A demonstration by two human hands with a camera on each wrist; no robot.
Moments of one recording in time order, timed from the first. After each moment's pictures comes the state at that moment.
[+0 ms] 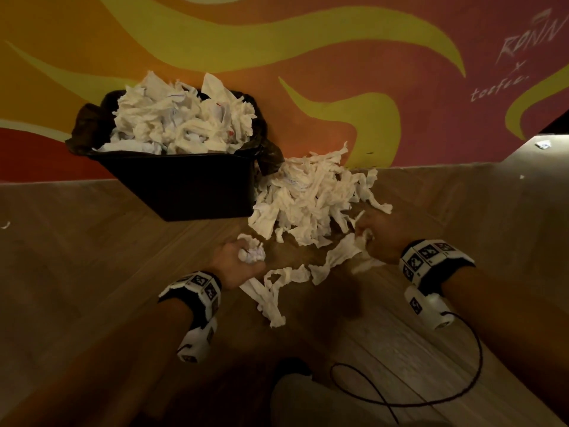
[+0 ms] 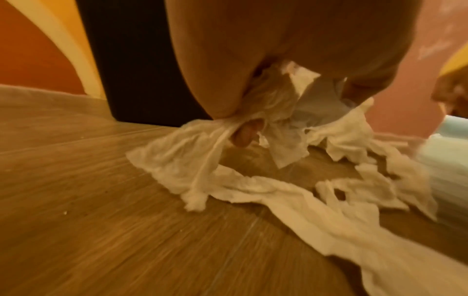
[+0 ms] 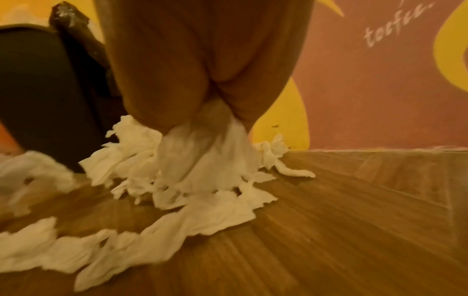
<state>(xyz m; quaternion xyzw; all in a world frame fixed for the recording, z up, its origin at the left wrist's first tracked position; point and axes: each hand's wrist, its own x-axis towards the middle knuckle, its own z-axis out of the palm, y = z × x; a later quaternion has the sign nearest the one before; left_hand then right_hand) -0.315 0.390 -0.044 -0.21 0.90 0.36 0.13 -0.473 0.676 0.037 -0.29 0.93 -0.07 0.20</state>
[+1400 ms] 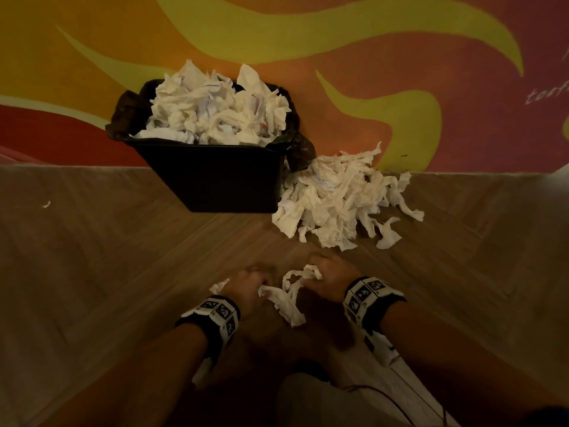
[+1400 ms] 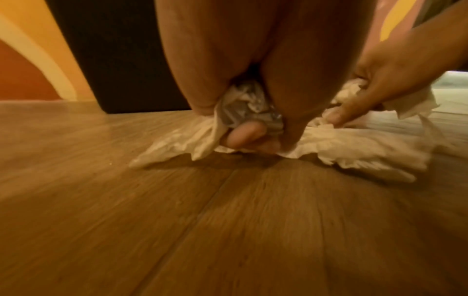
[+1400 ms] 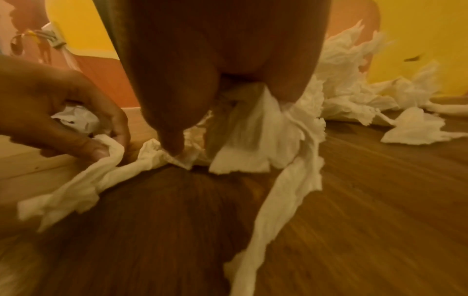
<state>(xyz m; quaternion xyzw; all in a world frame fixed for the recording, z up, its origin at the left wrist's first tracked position) -0.271 0.404 -0.054 -0.12 0.92 0.27 0.24 -0.402 0.590 -0.060 -0.34 0.88 -0.10 0.32</state>
